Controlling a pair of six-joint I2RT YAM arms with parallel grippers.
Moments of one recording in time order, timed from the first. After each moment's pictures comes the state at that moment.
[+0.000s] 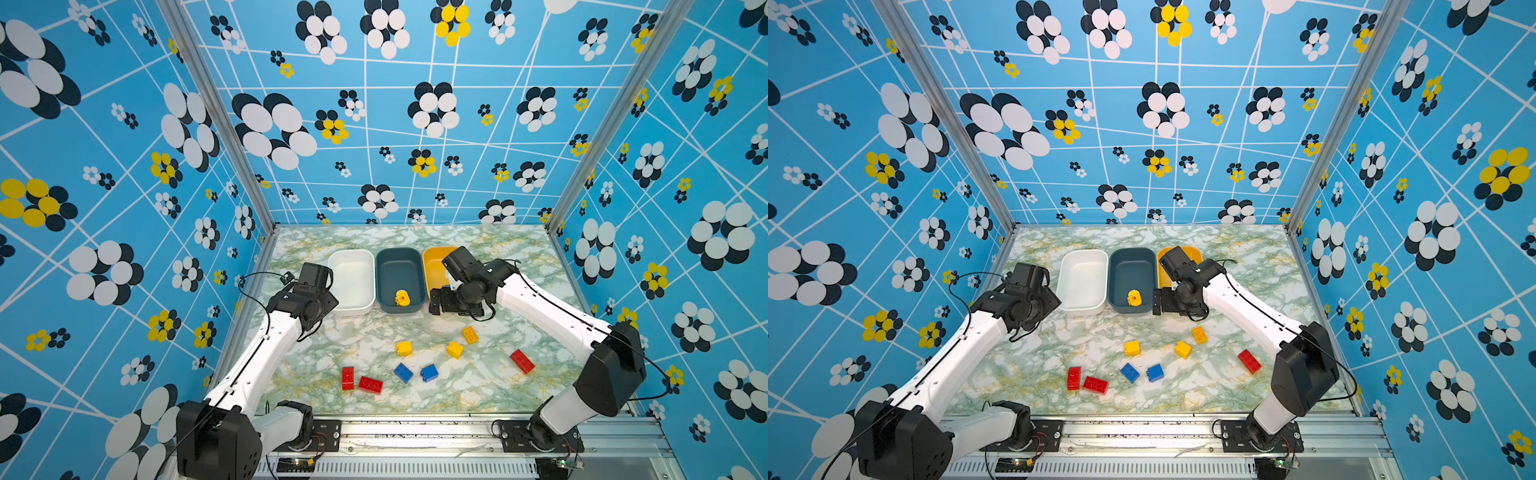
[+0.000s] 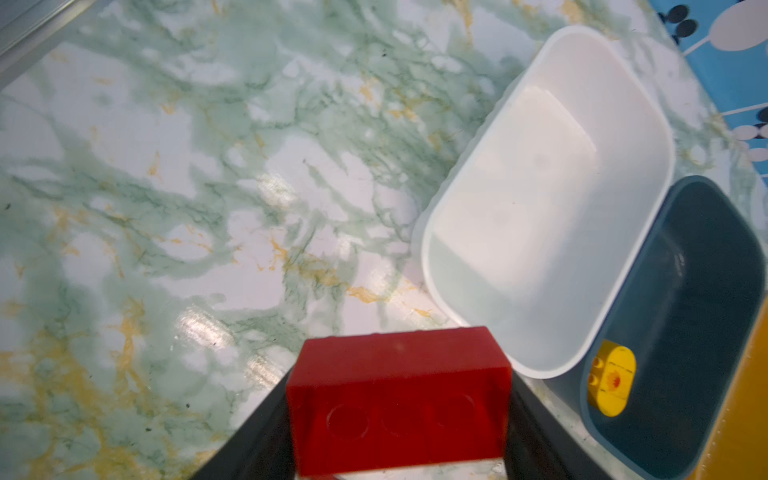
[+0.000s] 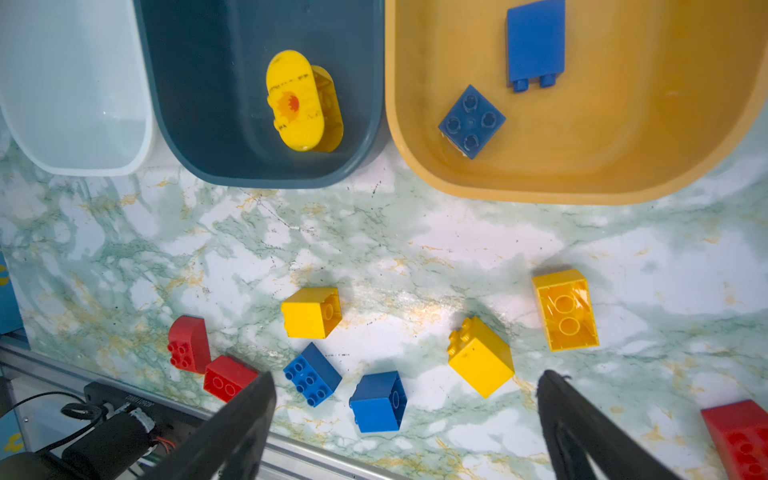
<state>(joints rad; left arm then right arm) -0.23 1.22 1.02 -0.83 -0.21 -0.92 0.64 1.57 1.35 -0.99 -0.06 0.59</state>
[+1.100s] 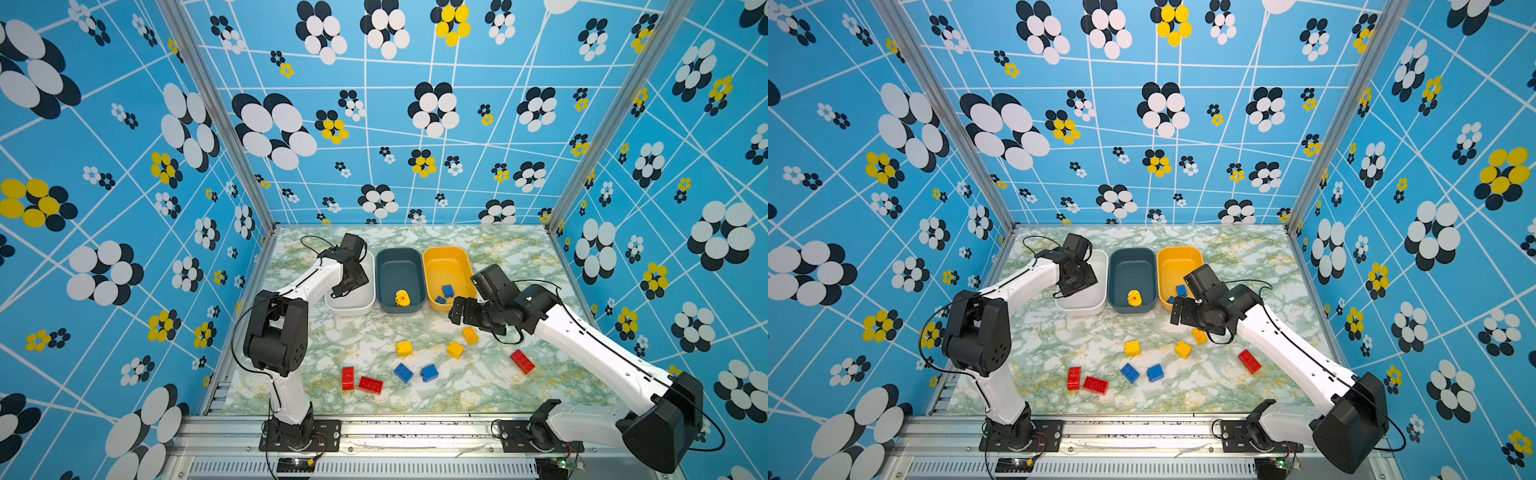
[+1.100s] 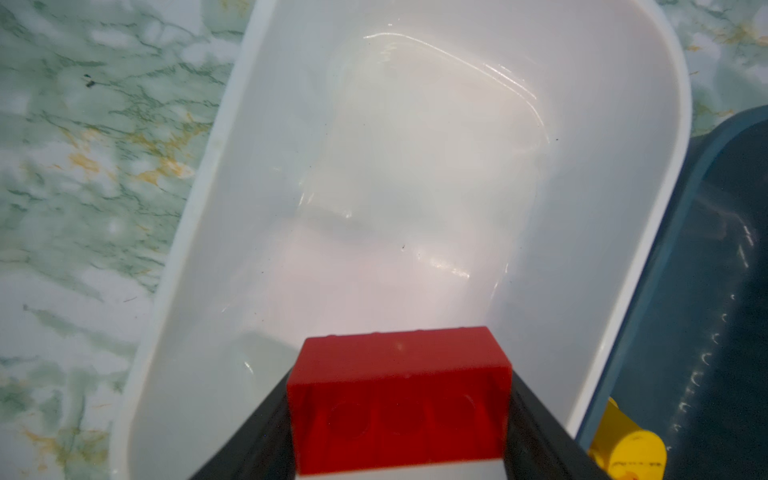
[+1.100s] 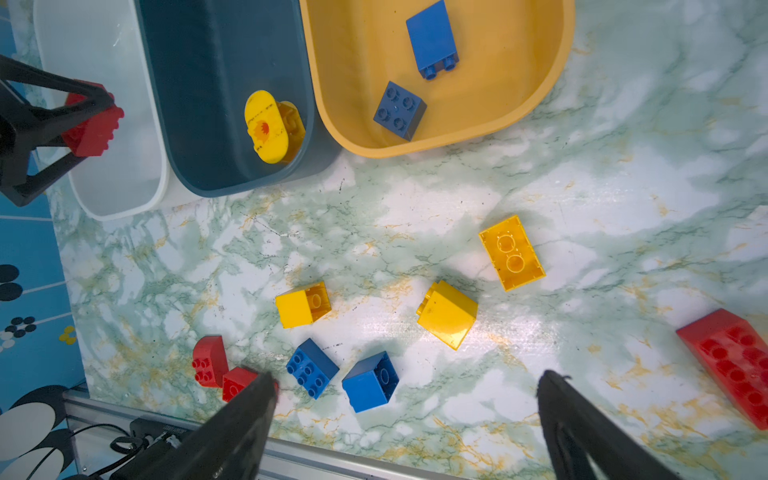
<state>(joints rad) -0.29 1.84 1.37 -0.71 -0.12 -0.74 0.62 1.27 1.12 -0.95 0.01 0.75</state>
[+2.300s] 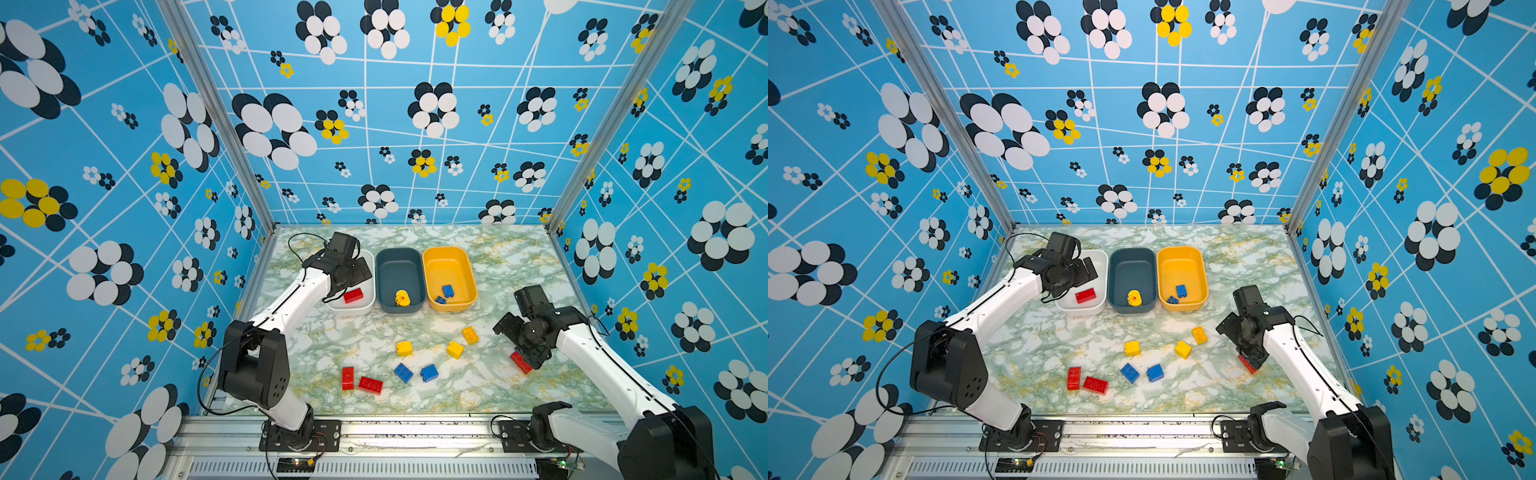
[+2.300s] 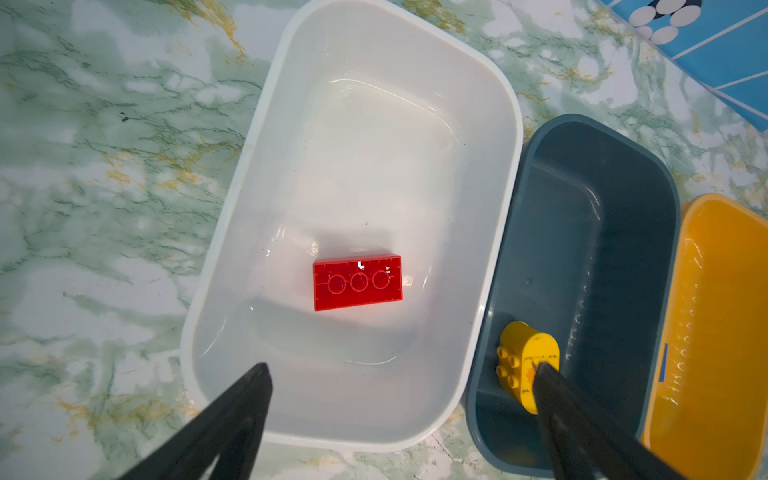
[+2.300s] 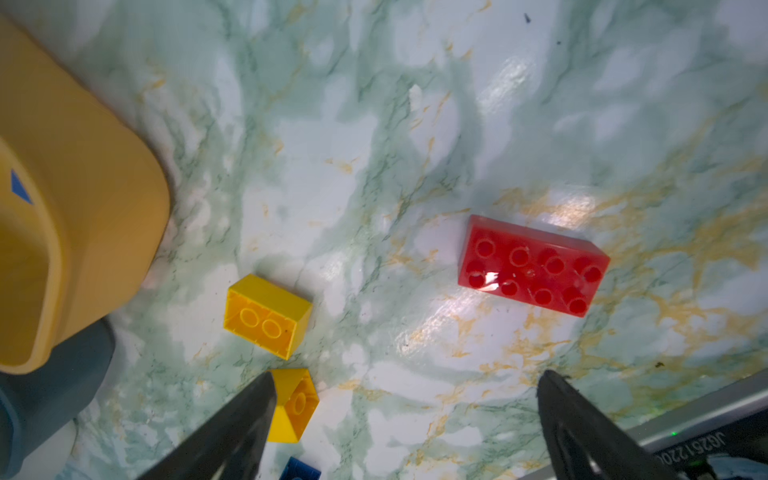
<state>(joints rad) -0.30 1.58 1.26 -0.67 -0.06 -0.70 0.18 1.13 0.76 -0.98 0.02 1.02</state>
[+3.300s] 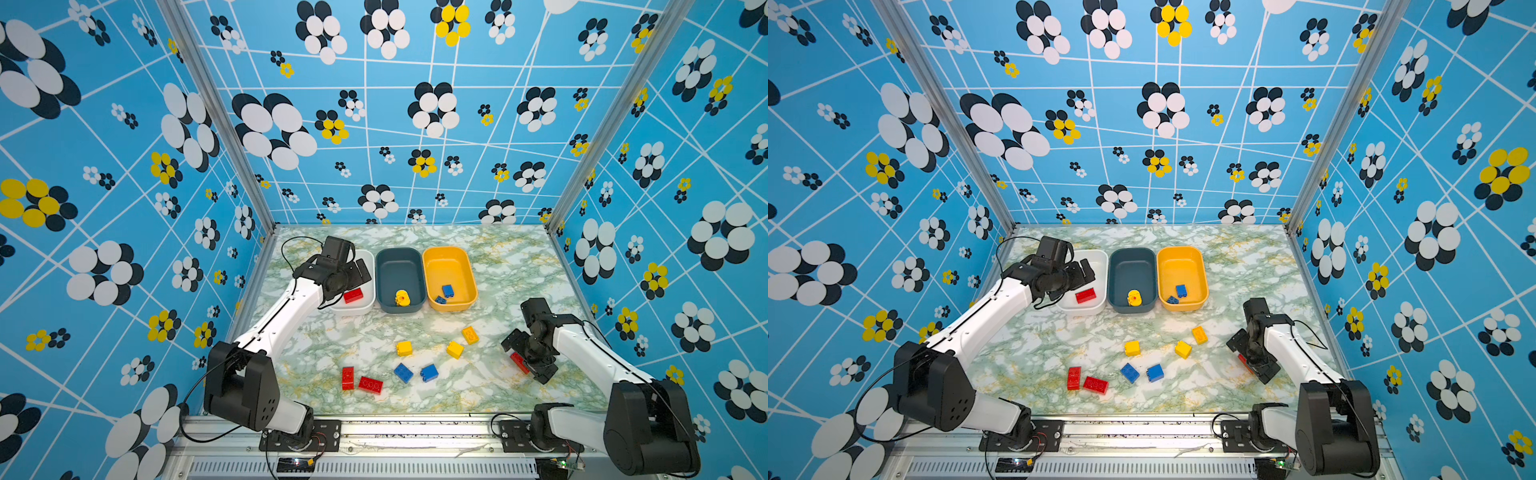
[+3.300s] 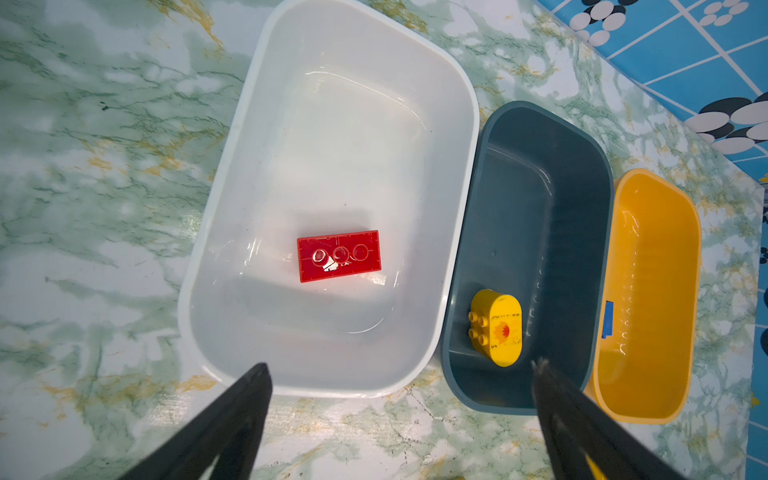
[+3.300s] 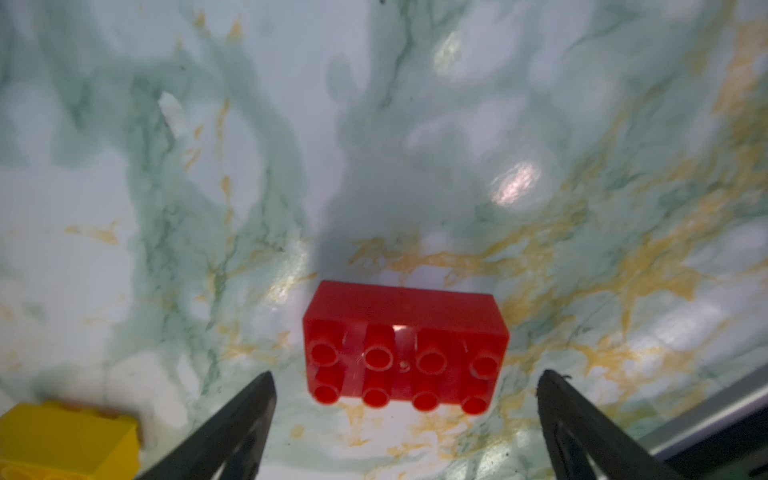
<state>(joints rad) -0.30 1.47 1.20 -0.66 0.00 -0.69 0.05 1.25 0.63 -0.90 0.04 0.91</state>
